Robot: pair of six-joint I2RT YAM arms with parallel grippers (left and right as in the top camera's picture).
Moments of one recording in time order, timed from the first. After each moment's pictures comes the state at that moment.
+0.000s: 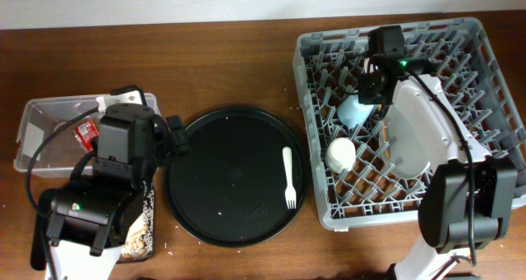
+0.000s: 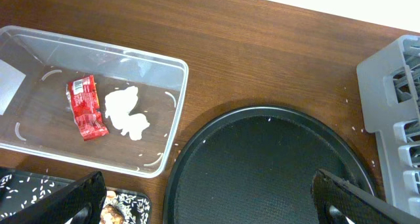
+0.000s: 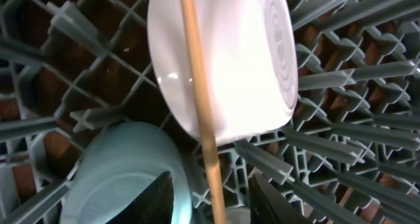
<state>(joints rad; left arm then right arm) -0.27 1.07 1.28 -0.98 -0.30 -0.40 0.07 1.87 1.52 -0.81 0.25 0.08</state>
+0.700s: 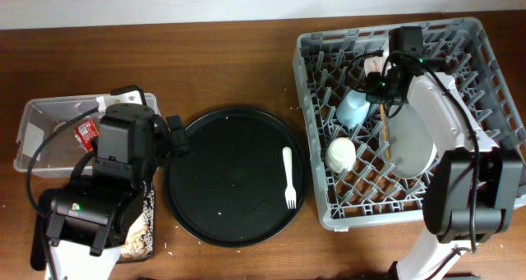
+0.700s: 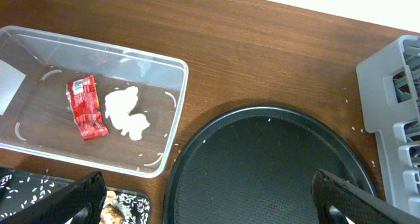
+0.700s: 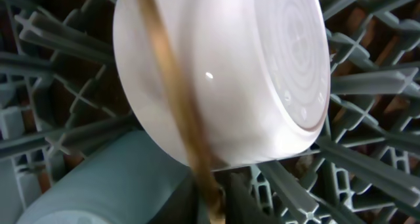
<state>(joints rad) -0.27 1.07 1.28 -0.98 -0.30 -0.40 -0.03 1.92 1.52 -0.77 0.03 0.08</state>
